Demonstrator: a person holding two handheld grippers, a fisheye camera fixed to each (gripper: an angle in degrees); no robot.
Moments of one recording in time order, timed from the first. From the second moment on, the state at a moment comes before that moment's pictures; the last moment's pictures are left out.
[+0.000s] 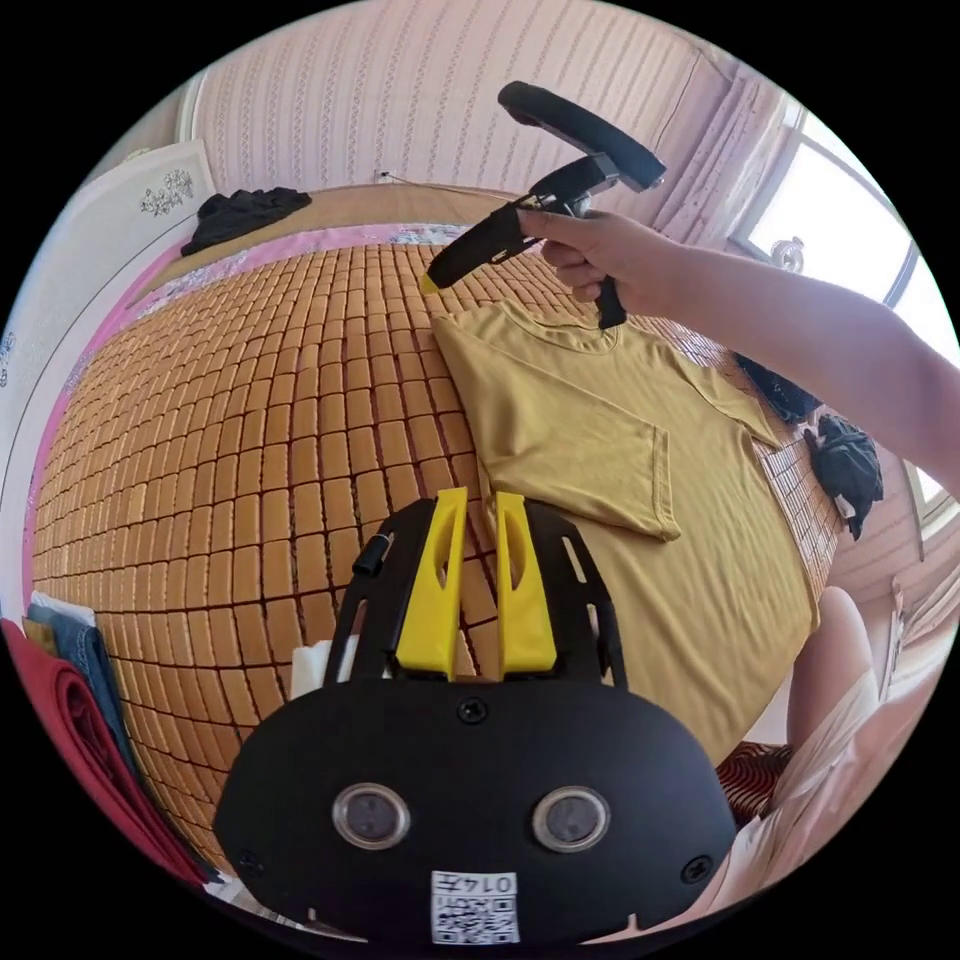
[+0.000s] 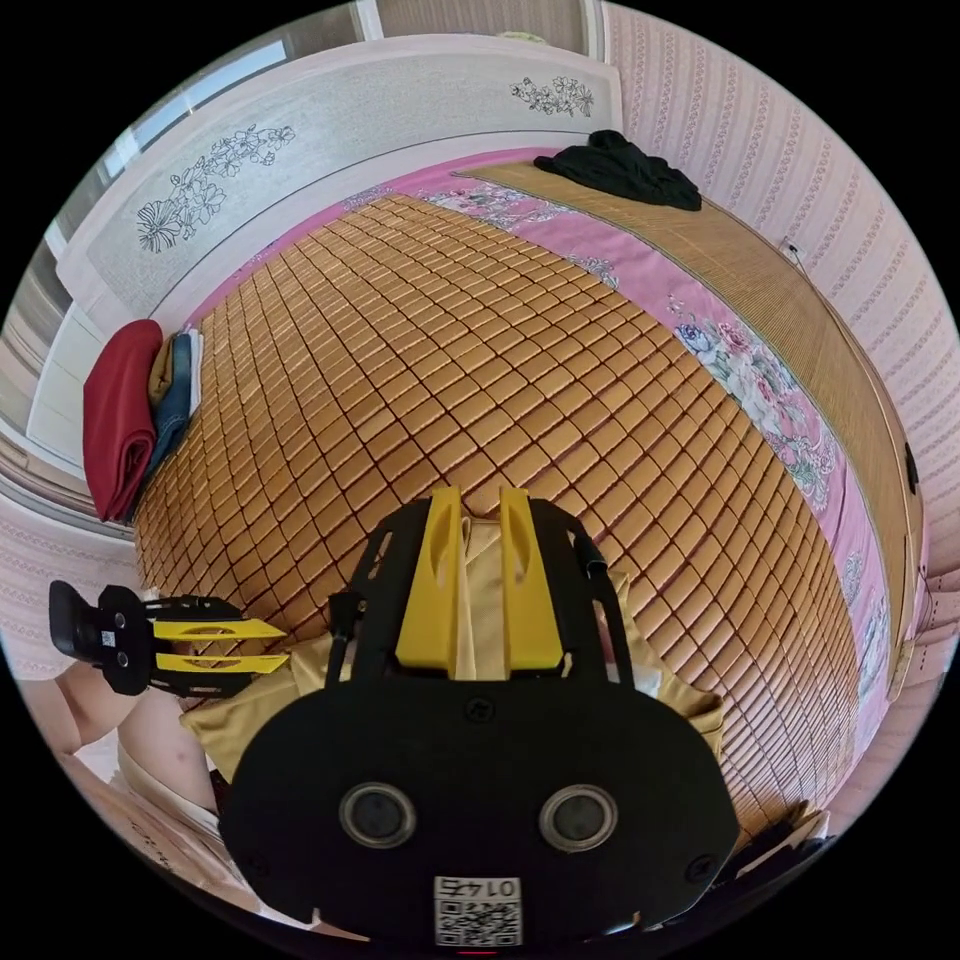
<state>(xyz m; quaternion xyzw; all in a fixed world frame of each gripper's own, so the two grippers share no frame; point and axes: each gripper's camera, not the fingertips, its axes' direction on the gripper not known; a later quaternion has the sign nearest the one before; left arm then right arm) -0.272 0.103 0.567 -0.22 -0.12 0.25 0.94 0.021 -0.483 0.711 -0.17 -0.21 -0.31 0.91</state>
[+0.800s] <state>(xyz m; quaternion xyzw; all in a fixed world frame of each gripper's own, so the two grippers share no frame) -0.134 0.143 0.613 -0.28 -0.05 0.33 0.90 0.244 -0.275 0.662 -0.14 -0.27 -0.13 0.95</state>
